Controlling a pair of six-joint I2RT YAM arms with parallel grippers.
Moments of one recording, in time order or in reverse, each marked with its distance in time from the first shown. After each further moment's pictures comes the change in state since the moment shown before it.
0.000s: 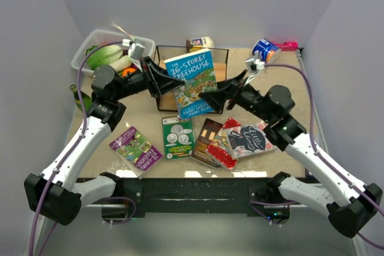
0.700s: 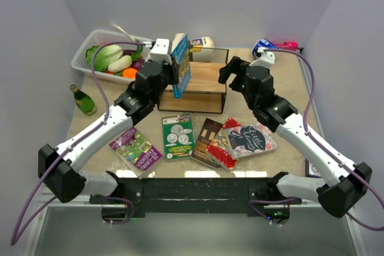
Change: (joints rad) left arm -0.310 0.203 0.217 -0.435 -1.262 0.455; right arm -0.001 0.163 0.246 -0.468 0.921 -0.006
